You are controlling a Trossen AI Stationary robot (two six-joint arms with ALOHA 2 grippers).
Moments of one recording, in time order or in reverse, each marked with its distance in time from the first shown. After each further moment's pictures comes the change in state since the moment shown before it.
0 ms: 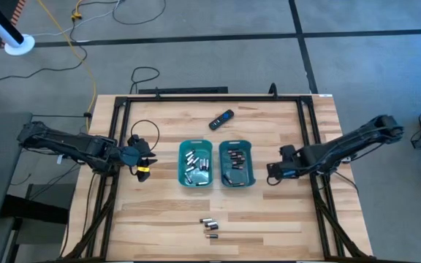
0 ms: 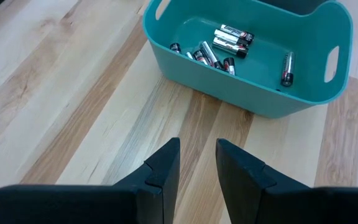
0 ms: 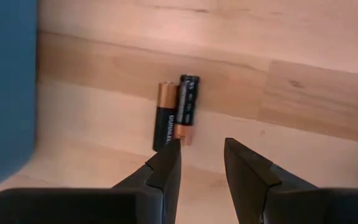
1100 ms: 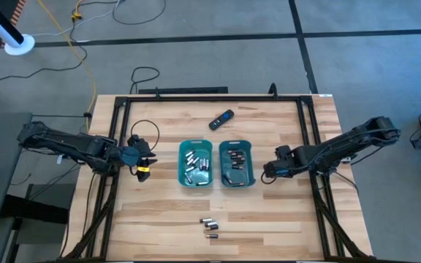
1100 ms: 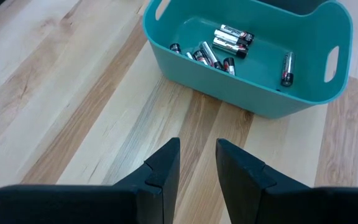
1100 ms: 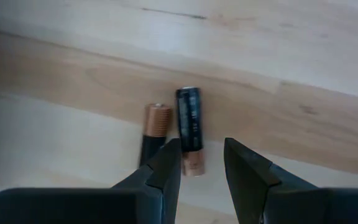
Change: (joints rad) left arm 0.000 0.000 0.000 0.000 0.000 0.002; right arm -0.082 0.107 -0.073 0.155 -0.004 -0.114
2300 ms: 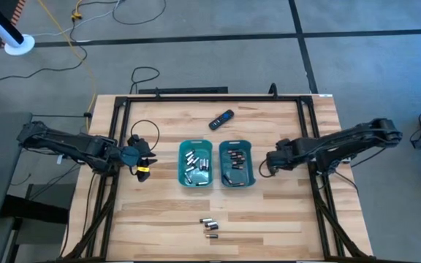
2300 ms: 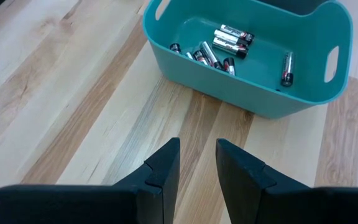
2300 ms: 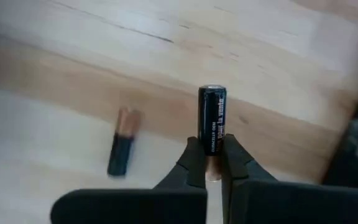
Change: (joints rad) left arm 0.000 0.000 0.000 0.000 0.000 0.000; right arm -0.120 0.000 0.099 -0.250 -0.034 -0.222
